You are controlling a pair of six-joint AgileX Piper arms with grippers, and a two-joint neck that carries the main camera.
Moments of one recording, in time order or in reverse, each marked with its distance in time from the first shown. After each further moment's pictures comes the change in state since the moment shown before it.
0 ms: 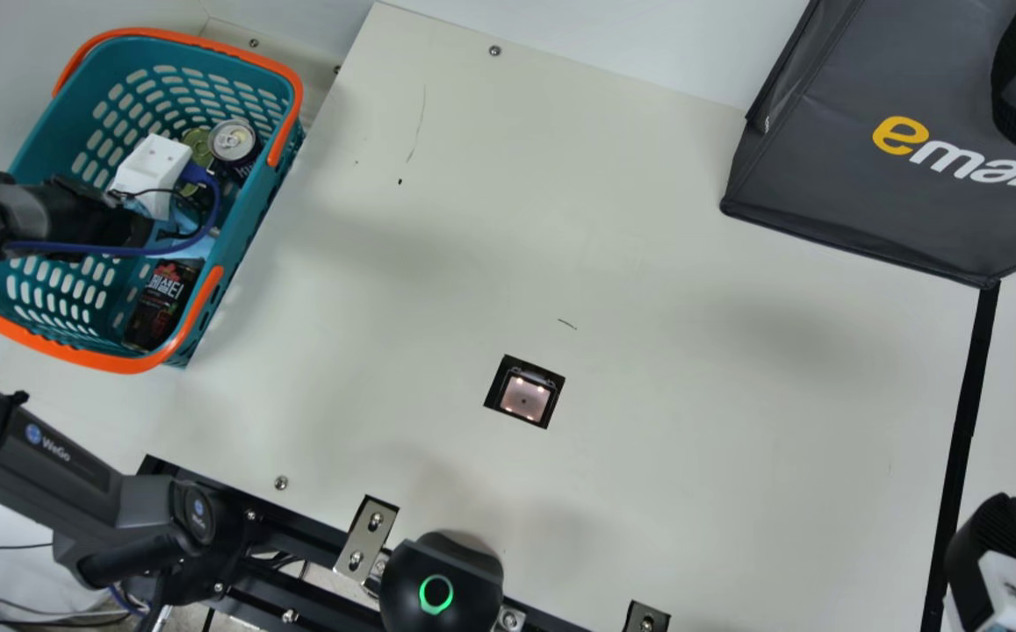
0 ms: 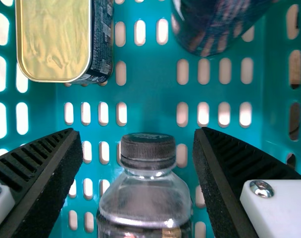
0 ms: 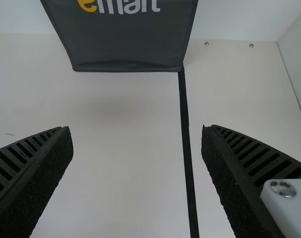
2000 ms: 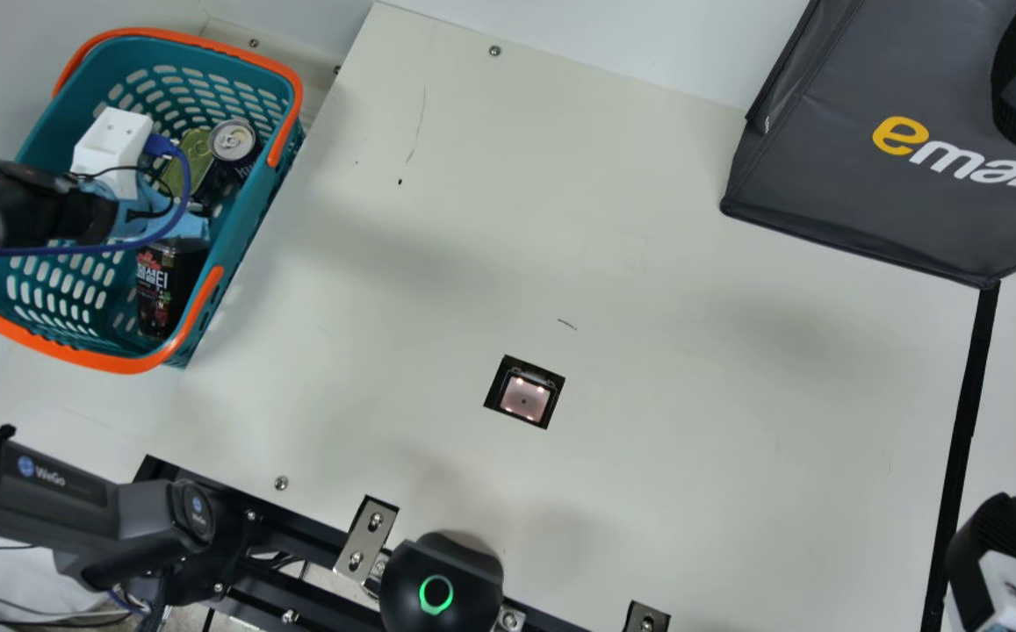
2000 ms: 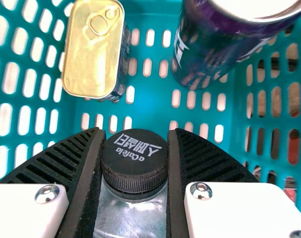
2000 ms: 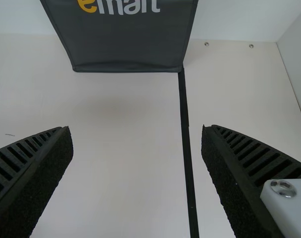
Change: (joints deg) left arm 3.9 -10.9 0.0 -2.1 10.4 -1.9; right arm 0.0 0.0 0.0 0.0 -0.1 0.0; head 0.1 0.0
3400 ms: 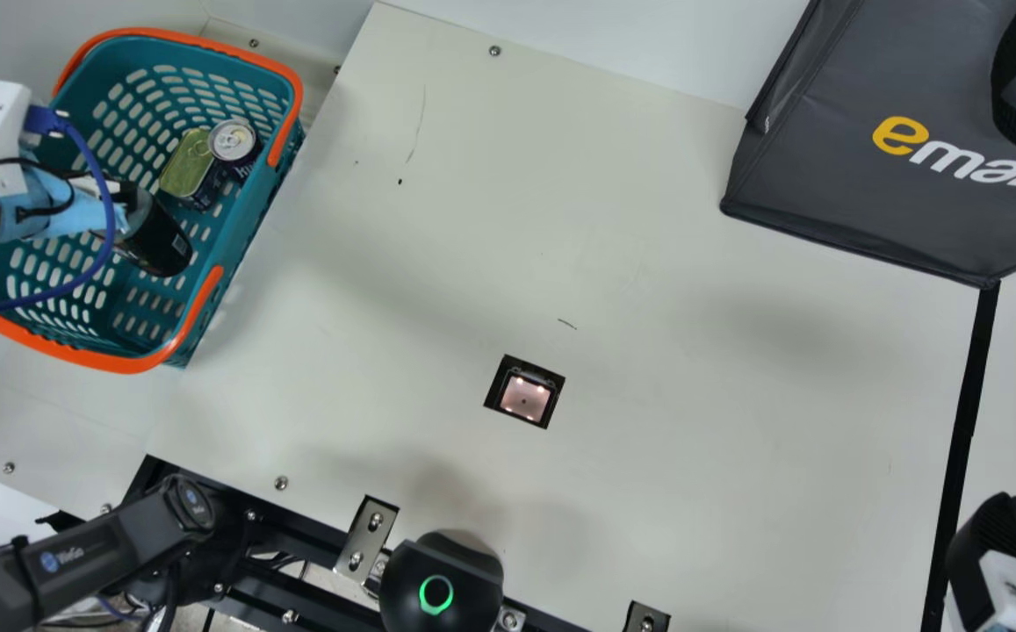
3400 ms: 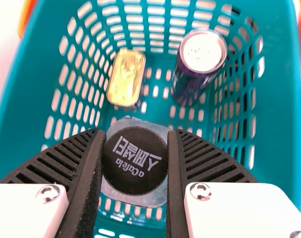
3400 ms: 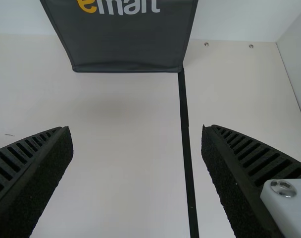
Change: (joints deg) left arm 9.6 -22.9 -1.2 5.4 19.1 -7.6; right arm 0.0 0.0 0.0 0.0 -0.1 0.0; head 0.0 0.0
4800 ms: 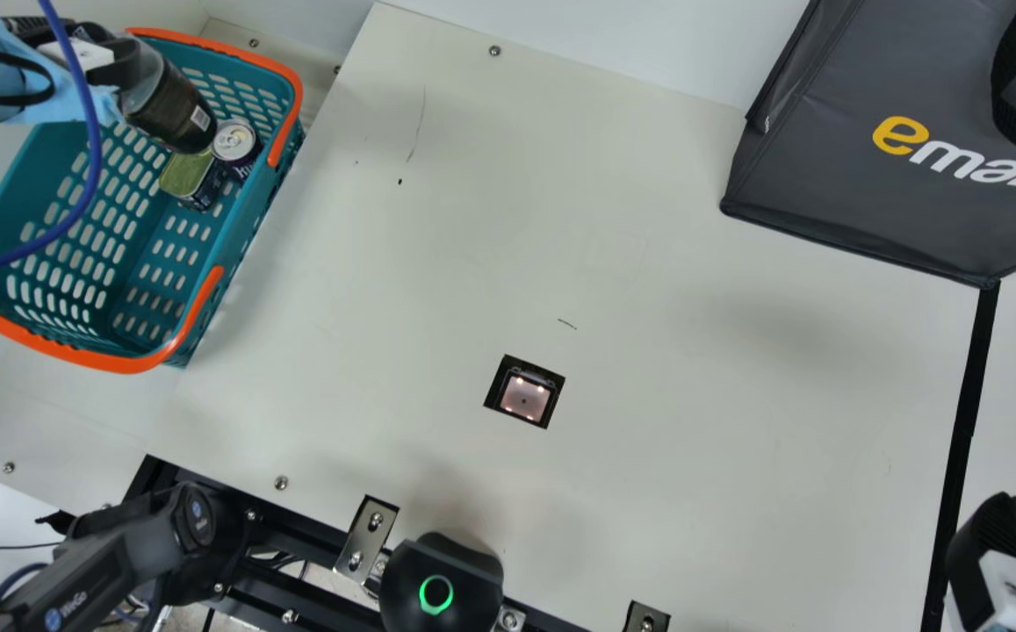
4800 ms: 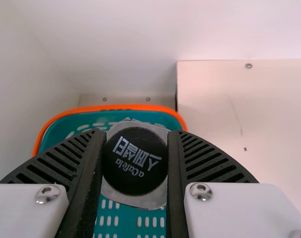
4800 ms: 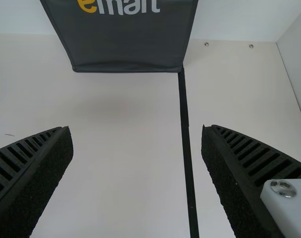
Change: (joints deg) left arm -15.7 -10.2 -17.3 3.7 9.7 -17.2; right arm 0.0 0.0 0.0 0.0 0.0 0.0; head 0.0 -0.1
